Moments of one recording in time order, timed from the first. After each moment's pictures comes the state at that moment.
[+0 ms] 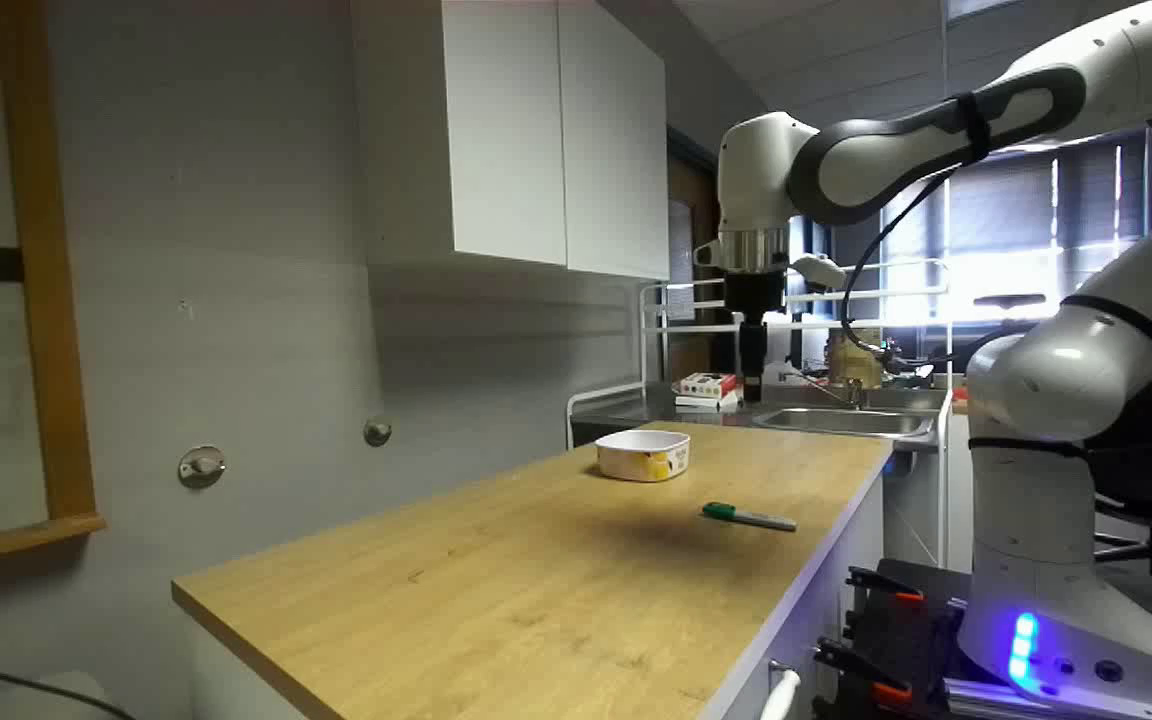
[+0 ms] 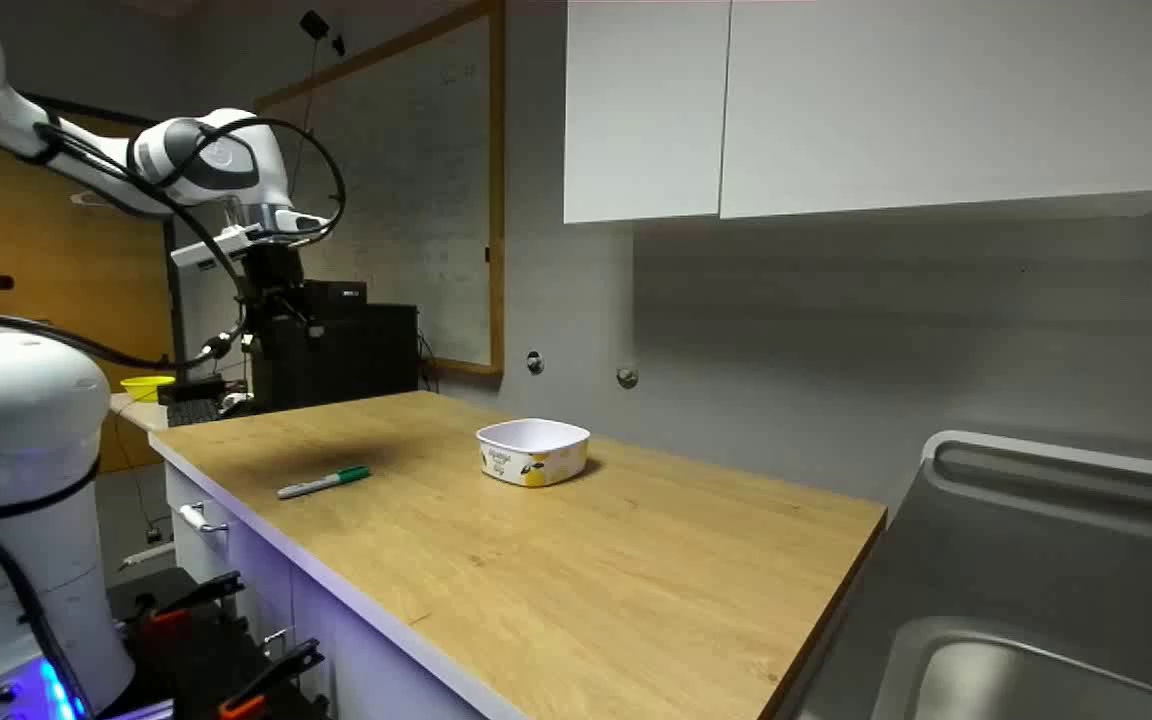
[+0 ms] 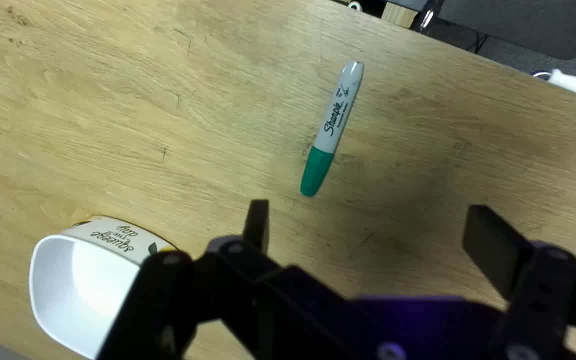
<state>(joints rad) 0.14 -0.84 0.23 -2.65 -0.05 1.86 0.01</state>
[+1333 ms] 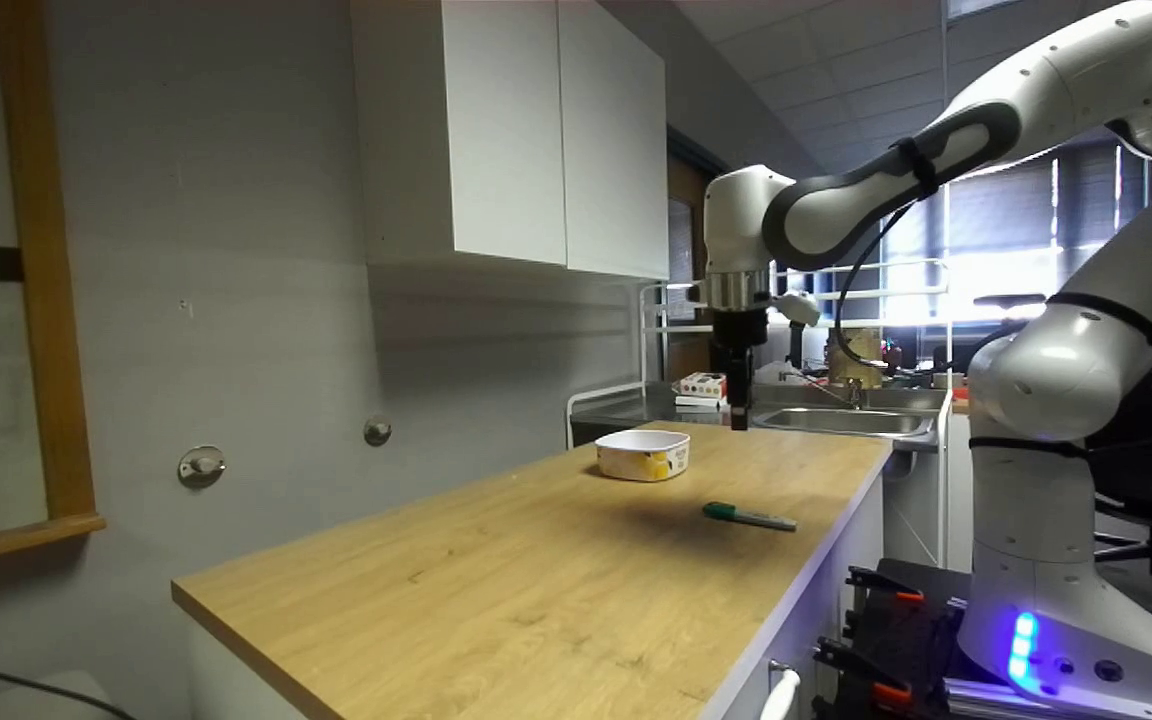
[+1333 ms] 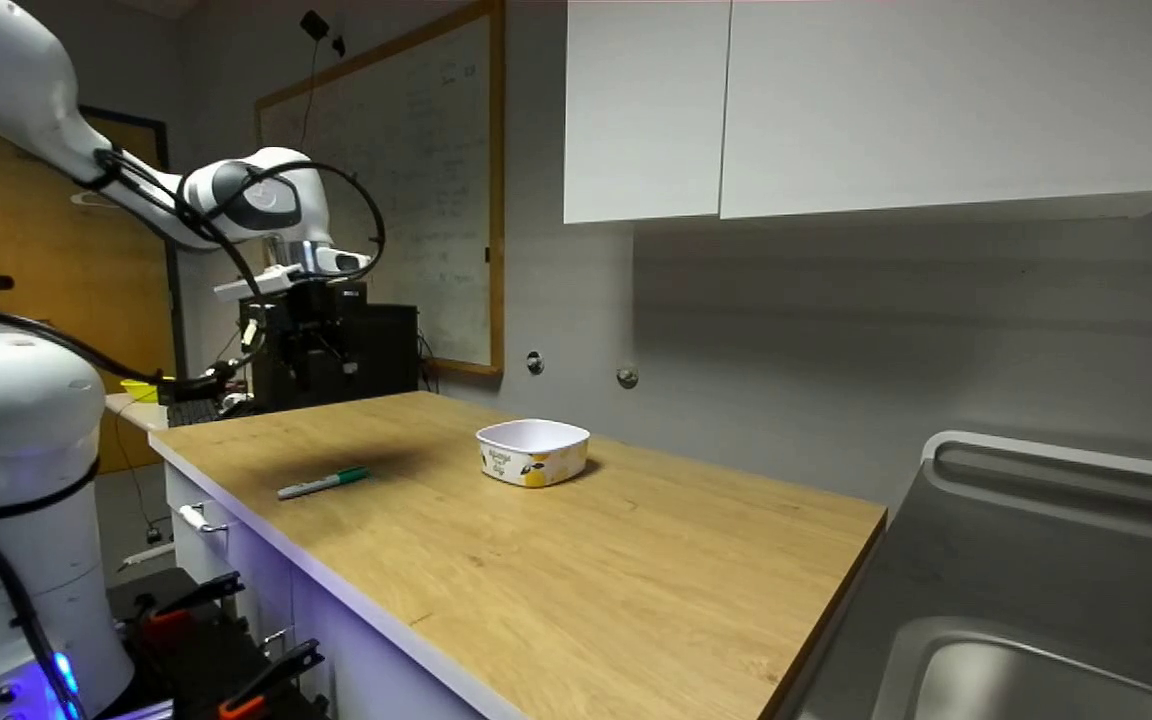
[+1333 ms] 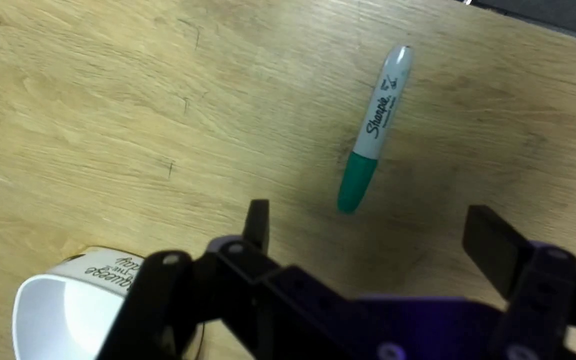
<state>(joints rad) 0.10 -0.71 0.14 -2.71 -0.10 2.02 -0.01</state>
